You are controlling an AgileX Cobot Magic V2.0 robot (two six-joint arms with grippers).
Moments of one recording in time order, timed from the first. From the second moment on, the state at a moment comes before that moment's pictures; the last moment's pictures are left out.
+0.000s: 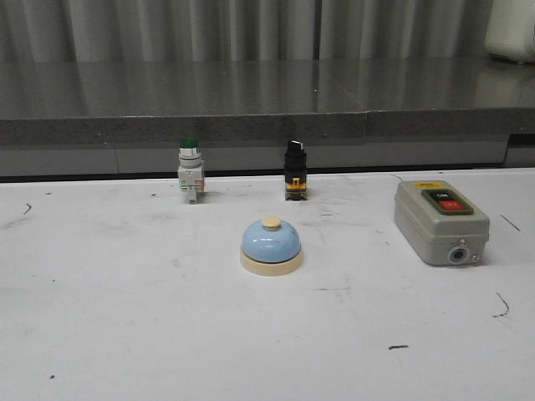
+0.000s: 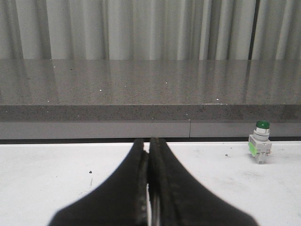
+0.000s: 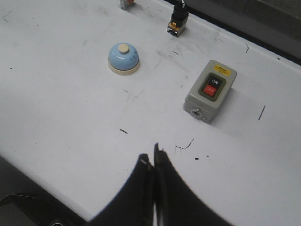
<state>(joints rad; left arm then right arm) 0.02 -0.01 0.00 -0.03 0.03 0.02 0.49 0.50 -0.76 0.04 0.95 -0.11</state>
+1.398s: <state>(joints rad) 0.02 -0.01 0.00 -0.03 0.02 0.02 0.21 0.14 -0.35 -0.02 0.52 -0.11</state>
